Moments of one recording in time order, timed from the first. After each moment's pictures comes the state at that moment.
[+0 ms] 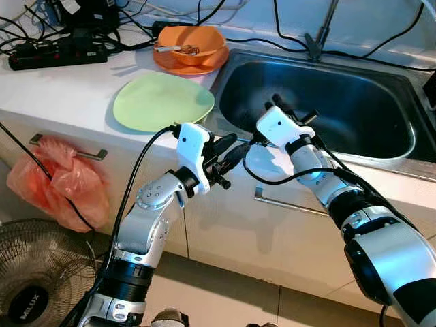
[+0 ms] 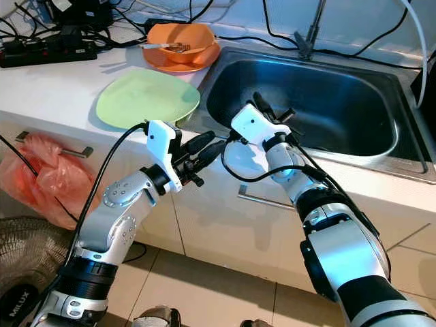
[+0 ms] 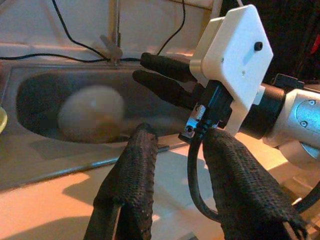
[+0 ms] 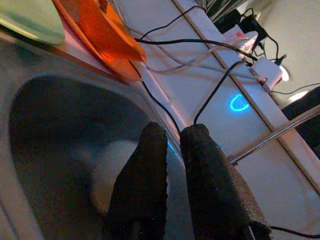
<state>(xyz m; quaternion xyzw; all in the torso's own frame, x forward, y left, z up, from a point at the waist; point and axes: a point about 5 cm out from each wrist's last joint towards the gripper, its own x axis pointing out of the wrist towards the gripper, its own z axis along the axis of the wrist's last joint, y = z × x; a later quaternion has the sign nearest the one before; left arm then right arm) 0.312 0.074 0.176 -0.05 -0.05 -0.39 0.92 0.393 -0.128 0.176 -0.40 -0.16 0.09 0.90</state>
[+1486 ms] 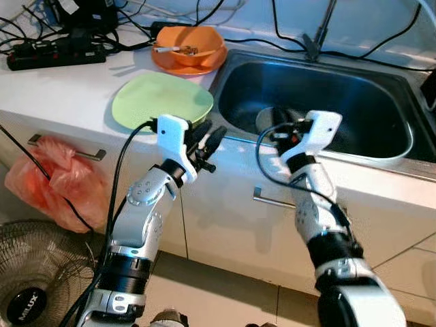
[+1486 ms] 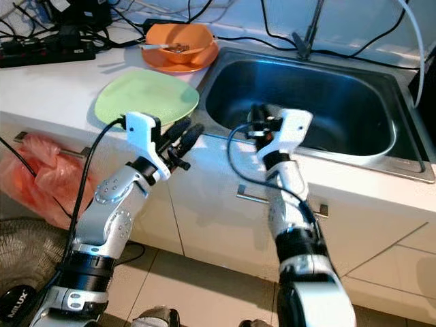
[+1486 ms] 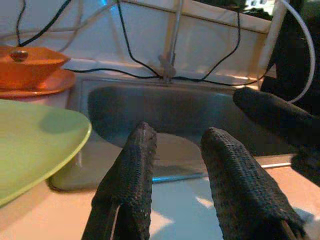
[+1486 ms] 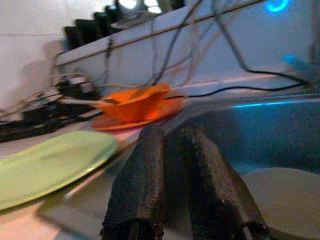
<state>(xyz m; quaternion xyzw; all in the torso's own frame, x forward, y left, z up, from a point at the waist) 0.328 0.099 0.180 -0.07 -0.08 -0.28 0.95 0.359 -0.116 0.163 0.15 -0.14 0.15 0.97</state>
